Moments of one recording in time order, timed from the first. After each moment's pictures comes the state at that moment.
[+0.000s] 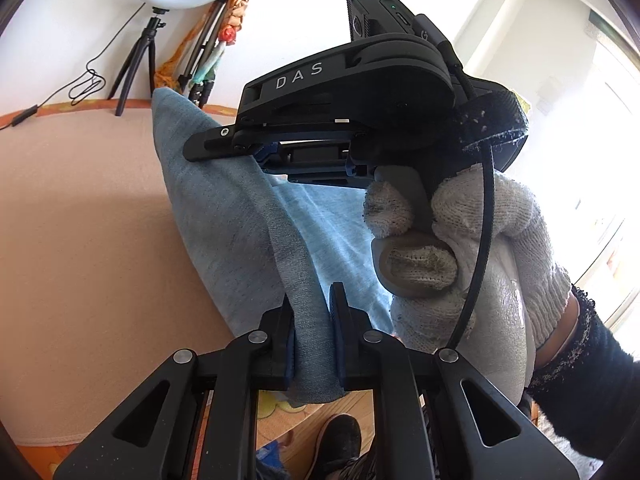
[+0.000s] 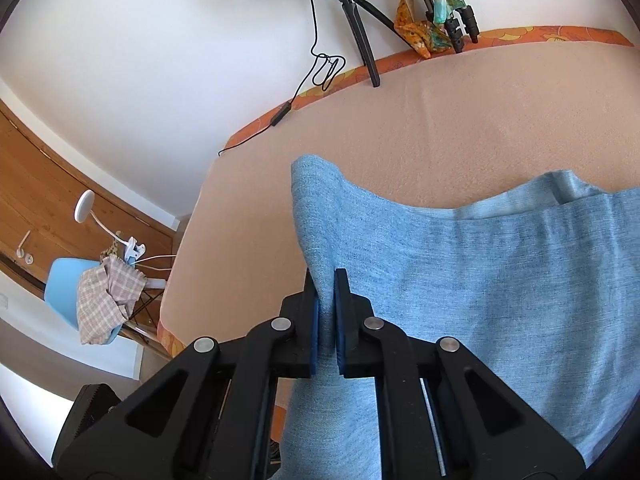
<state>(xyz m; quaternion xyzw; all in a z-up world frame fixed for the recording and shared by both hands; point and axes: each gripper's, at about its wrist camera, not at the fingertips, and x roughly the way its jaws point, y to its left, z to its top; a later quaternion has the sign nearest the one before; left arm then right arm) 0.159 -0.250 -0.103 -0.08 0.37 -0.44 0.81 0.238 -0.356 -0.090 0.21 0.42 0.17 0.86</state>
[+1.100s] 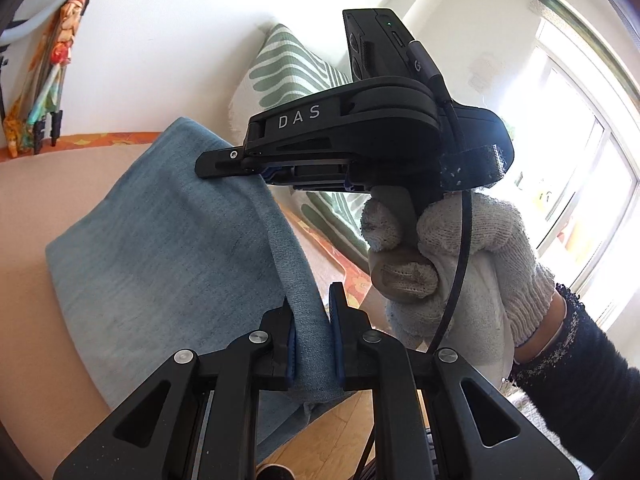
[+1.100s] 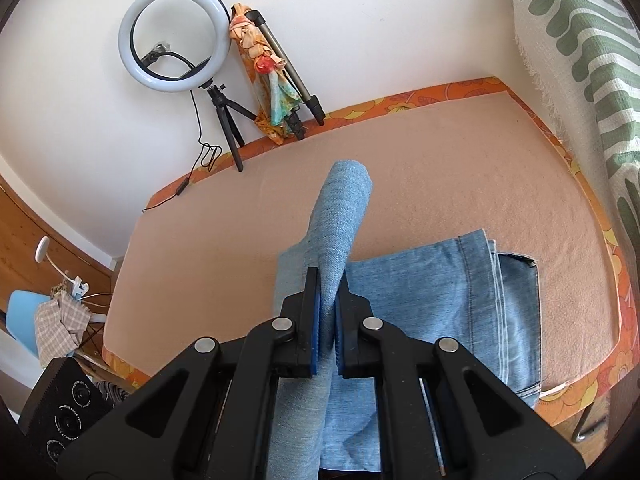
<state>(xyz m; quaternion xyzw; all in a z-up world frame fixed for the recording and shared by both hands) 0.181 -0.436 -0.070 -0.07 0.35 -0.57 0.75 0.186 -0.565 -0.031 0.17 0.40 0.03 0.90</state>
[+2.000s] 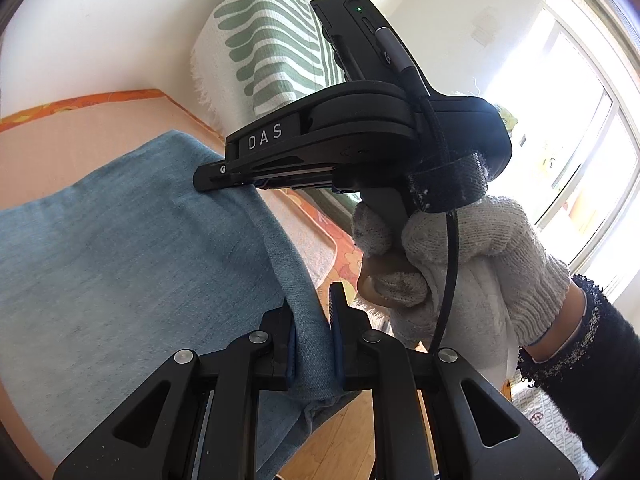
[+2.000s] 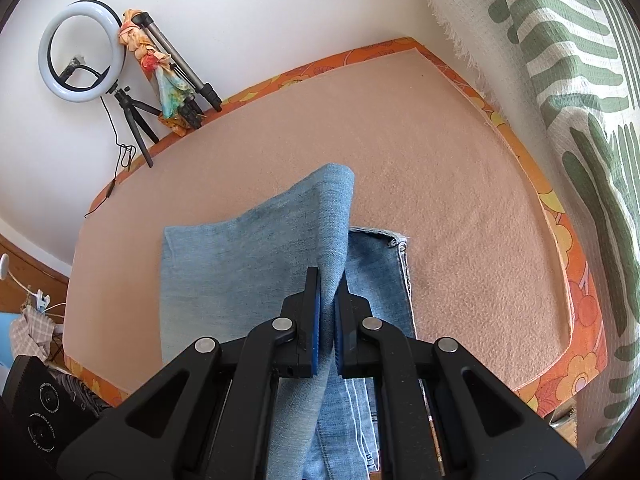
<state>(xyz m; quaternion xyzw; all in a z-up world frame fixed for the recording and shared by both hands) 0.186 -0.563 -0.118 -0.02 0.39 -0.58 0.71 0.180 -0.681 -0.102 0.18 0.44 -0.04 0.88</state>
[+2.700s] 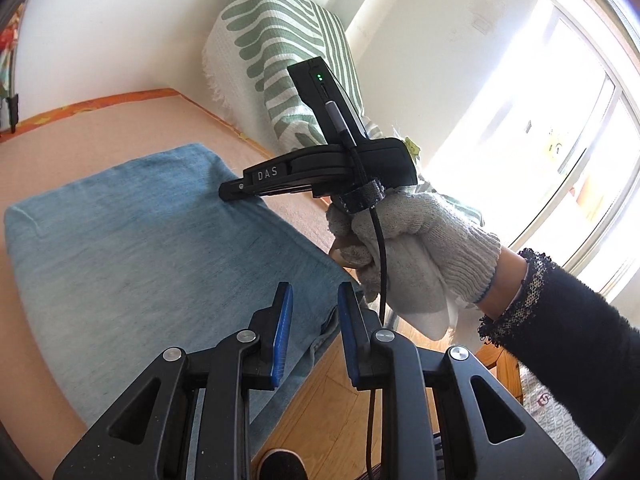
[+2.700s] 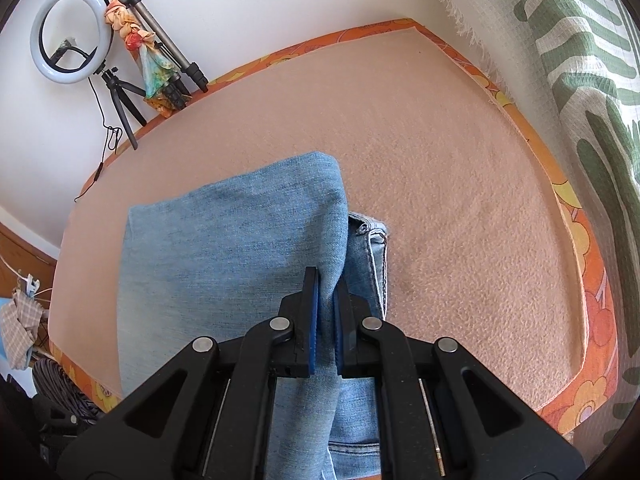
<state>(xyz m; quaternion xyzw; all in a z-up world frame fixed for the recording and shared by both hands) 0.183 -0.525 -0.108 0.01 0.39 -0.57 0.72 0.189 -0.695 -0.142 0.16 0.45 -0.03 0.88</state>
